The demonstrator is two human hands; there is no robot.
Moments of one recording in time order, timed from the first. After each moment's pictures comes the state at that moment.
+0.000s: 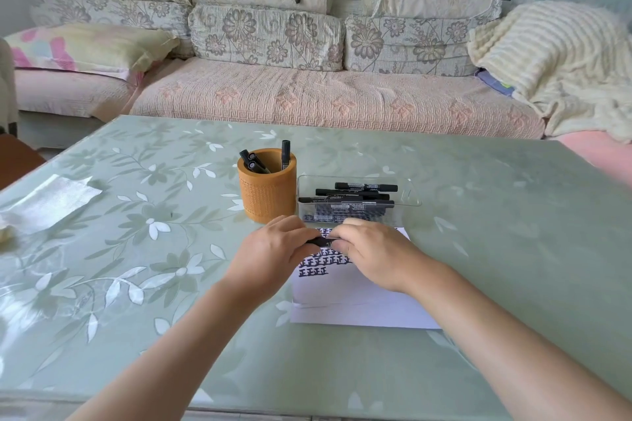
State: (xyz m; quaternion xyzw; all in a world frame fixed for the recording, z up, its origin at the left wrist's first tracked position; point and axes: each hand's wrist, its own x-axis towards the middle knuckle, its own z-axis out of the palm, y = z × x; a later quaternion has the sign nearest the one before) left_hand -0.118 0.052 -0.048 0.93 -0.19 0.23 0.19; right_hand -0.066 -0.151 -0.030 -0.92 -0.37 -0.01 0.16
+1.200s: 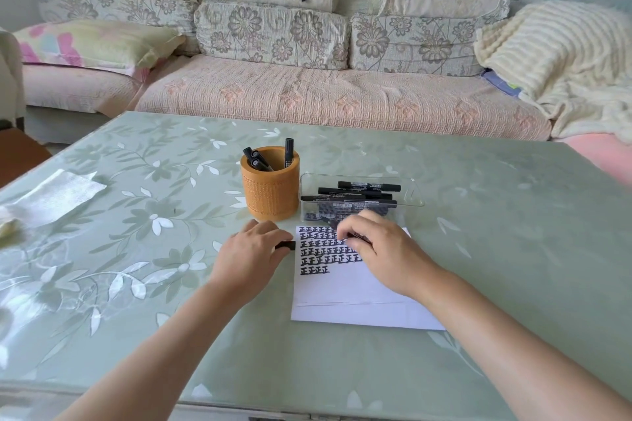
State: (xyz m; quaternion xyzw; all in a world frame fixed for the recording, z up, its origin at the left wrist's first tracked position) left_hand -0.117 0.082 -0.078 0.97 -0.06 0.18 0.14; right_hand -0.070 -0.165 -0.037 -0.88 -0.36 -0.04 0.32
